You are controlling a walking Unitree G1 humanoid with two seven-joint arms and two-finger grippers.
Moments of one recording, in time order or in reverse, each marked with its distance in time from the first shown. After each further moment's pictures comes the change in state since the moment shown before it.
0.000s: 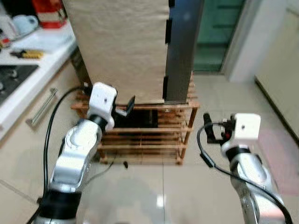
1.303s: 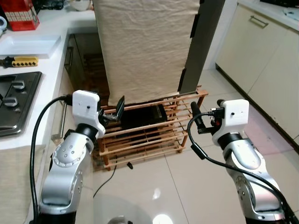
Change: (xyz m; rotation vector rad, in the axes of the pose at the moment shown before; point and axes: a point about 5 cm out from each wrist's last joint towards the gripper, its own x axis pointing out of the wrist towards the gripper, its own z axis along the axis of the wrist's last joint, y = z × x) left arm -0.020 -0.006 0.021 -0.119 -0.112 0.033; right arm 0.018 0.003 0.026 -0.088 -0.087 0.076
